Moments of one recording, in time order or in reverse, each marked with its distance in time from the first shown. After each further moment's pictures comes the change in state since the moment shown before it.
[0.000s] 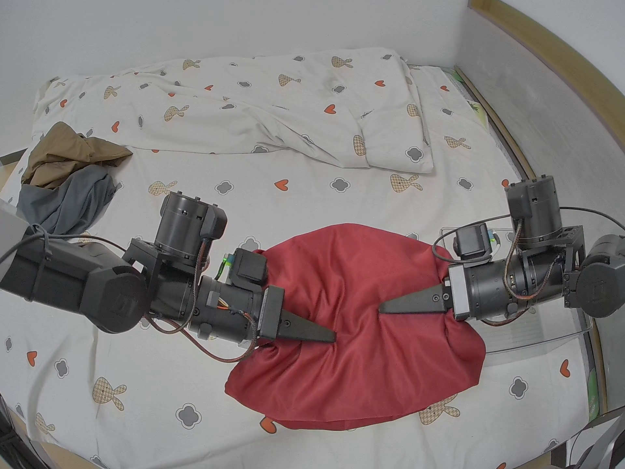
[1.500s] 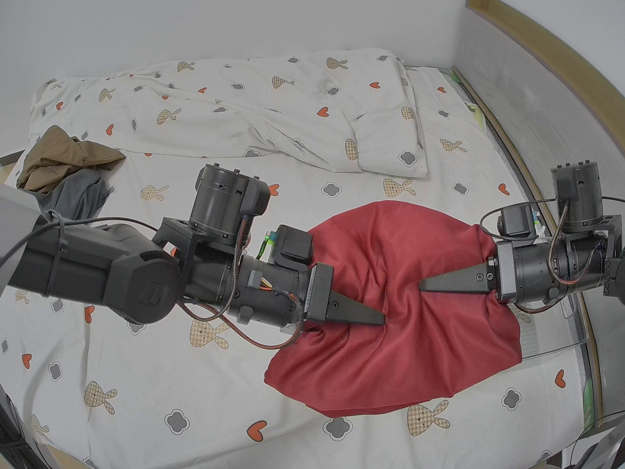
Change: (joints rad) left arm -0.108 0.048 -0.165 -0.004 -0.002 -0.070; right arm -0.081 -0.147 0.026 0.064 0.000 0.000
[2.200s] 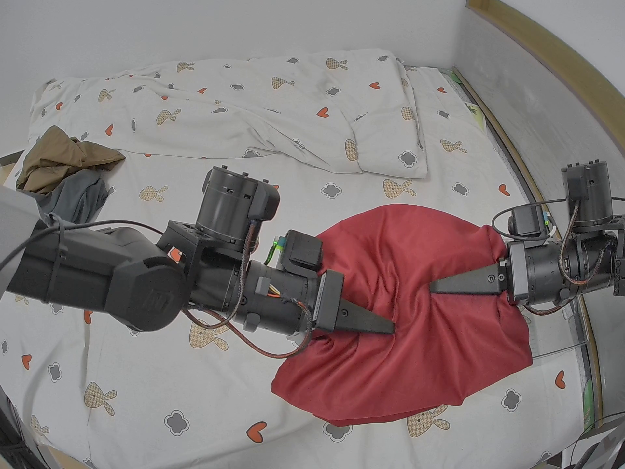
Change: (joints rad) left arm -0.030 -0.004 0.004 -0.001 0.001 -0.012; right arm -0.016 -0.041 0.005 0.048 0.004 -0.001
